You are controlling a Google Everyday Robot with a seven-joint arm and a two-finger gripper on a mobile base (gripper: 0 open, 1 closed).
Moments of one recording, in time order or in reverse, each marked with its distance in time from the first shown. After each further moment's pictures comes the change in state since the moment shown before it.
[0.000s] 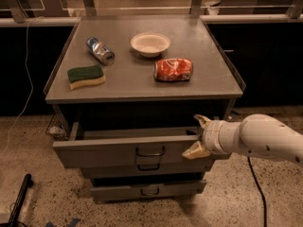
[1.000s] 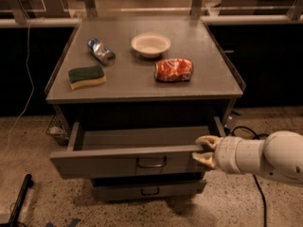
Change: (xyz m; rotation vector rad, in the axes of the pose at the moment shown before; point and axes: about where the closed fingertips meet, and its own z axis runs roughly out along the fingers) arm 0.004 0.049 -0.045 -0.054 -0.051 0.069
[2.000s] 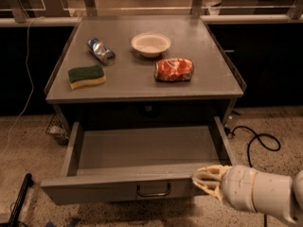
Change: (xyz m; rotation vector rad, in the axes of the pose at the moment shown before) arm -0.024 0.080 -0.057 -0.035 -0.127 0.032
